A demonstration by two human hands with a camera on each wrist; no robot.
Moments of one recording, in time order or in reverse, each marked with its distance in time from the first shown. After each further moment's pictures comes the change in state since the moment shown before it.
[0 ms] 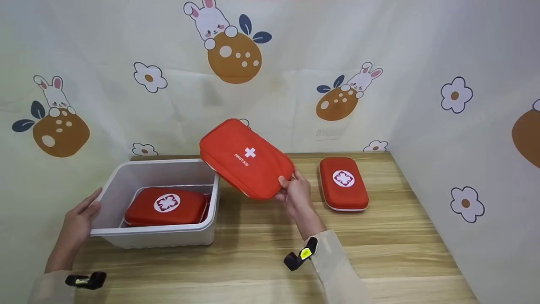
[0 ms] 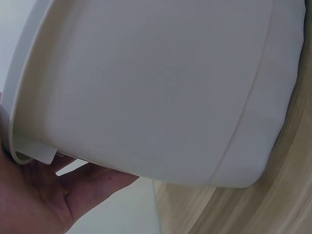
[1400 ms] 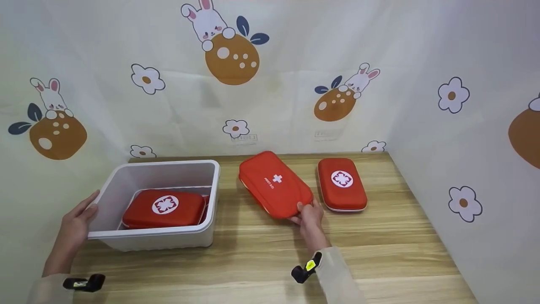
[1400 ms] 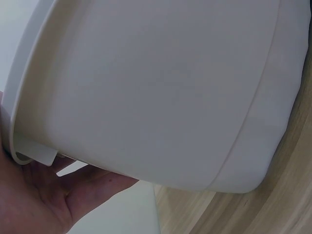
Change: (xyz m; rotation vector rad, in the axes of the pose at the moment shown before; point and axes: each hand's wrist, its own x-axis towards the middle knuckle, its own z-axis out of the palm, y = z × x) left_hand 0.003 0.001 0.001 0.002 -0.023 -0.032; right_hand 0.014 0.061 -0.072 -0.039 0.250 0.078
